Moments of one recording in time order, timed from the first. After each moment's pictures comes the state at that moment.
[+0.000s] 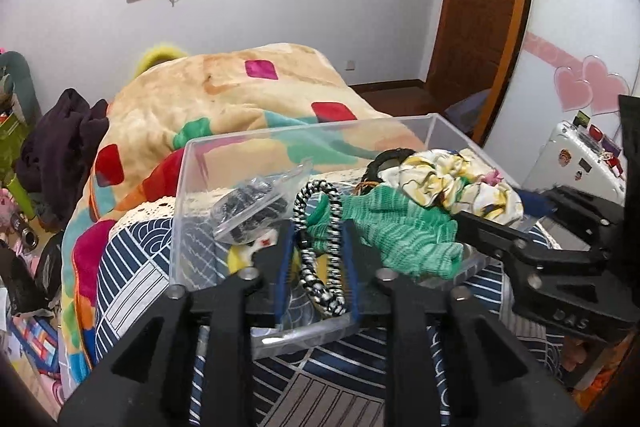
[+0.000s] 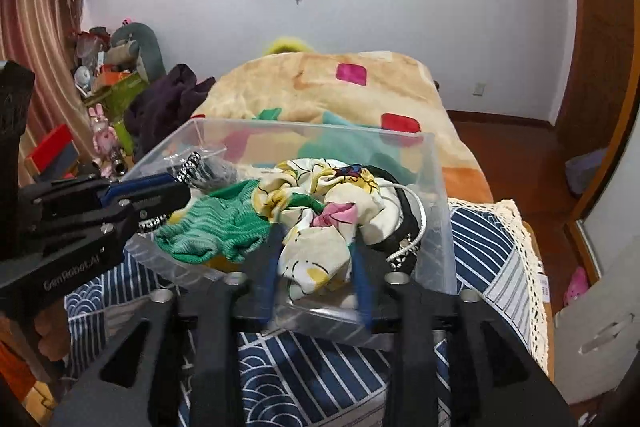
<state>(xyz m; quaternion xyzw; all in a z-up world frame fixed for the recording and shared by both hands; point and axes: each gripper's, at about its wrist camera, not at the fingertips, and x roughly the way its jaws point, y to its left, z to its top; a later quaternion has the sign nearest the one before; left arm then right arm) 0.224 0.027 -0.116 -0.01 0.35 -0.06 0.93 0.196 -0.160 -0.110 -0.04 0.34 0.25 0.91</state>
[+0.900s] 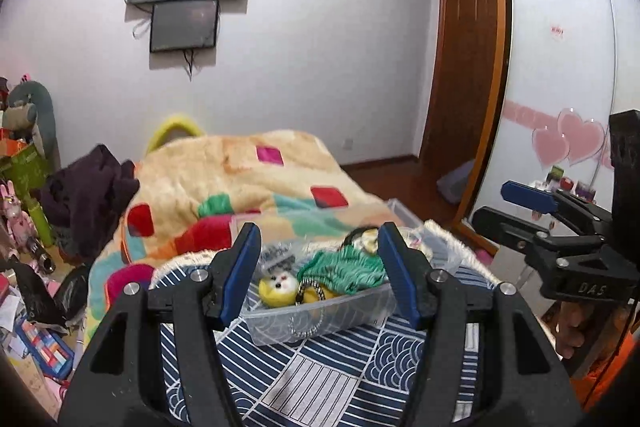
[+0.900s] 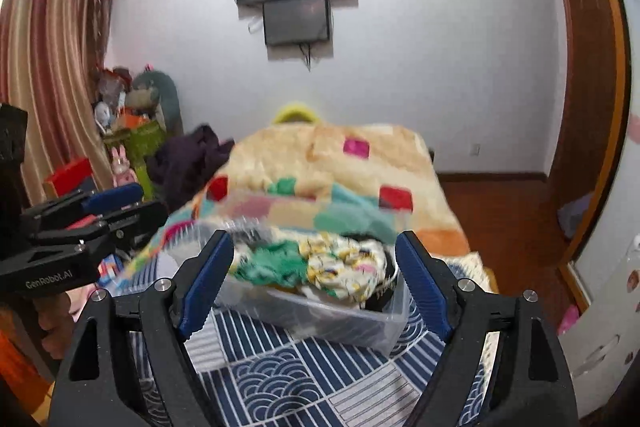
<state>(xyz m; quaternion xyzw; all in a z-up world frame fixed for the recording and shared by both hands) 0.107 0.036 -0.021 -0.03 0.20 -0.06 0.98 0.136 -0.184 -0.033 -0.03 0.22 0.27 0.94</state>
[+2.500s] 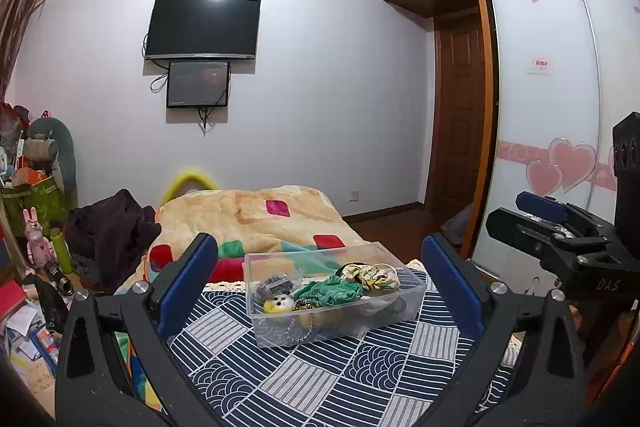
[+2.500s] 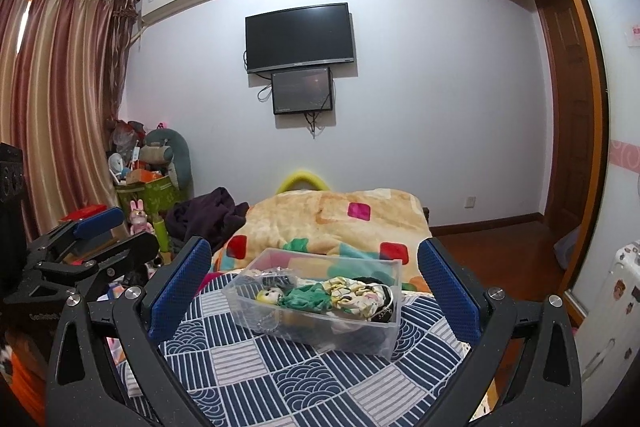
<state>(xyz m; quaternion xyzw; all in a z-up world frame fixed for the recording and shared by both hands) 0.017 0.015 0.010 -0.02 0.10 -0.04 0.99 0.063 -0.202 -0.004 0.01 0.11 0.27 0.96</state>
